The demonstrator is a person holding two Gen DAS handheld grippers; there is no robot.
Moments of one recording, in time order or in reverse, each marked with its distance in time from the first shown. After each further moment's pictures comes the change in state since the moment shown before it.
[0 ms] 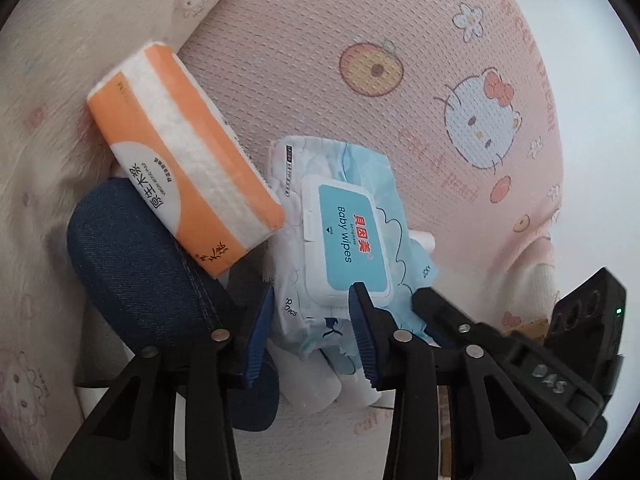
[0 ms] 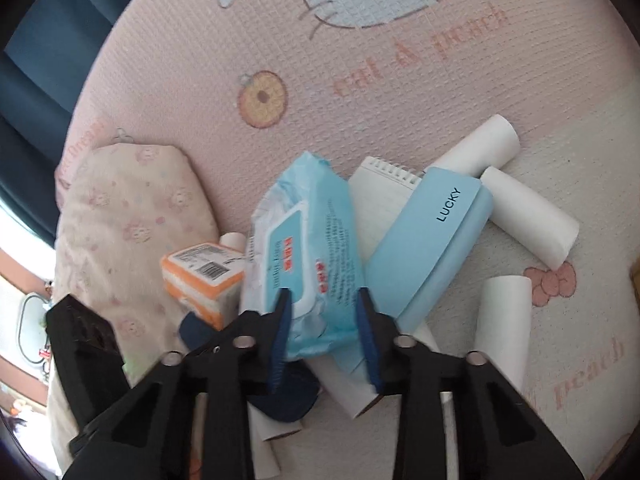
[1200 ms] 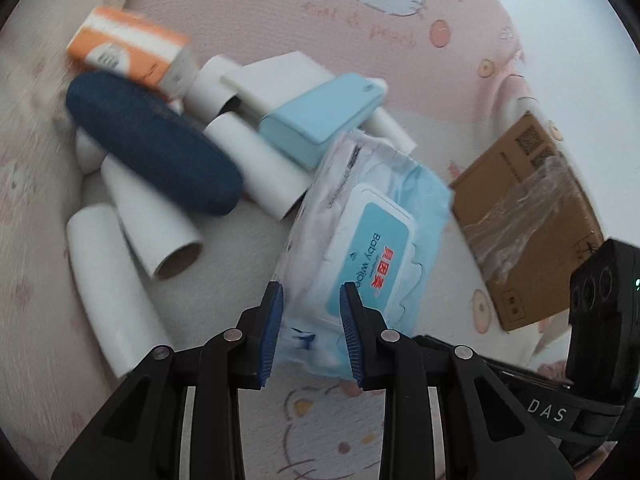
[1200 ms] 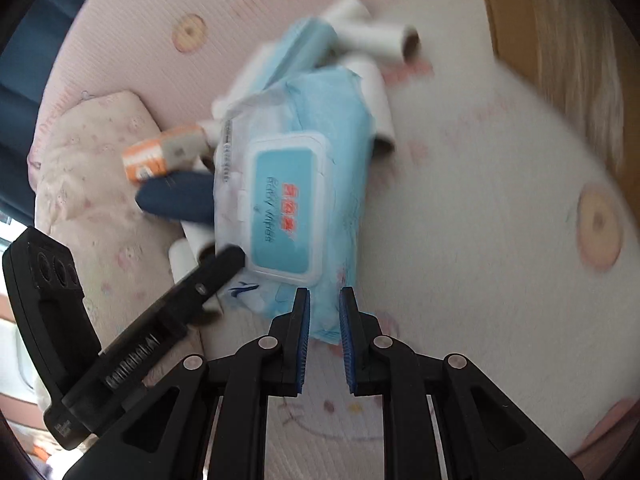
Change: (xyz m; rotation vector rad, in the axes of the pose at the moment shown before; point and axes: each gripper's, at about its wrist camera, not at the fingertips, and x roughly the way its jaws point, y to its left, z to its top) left arm -0.033 -0.025 -0.129 0.329 0.199 0.108; right arm -0.077 -0.054 -0.156 0.219 0.157 -0.130
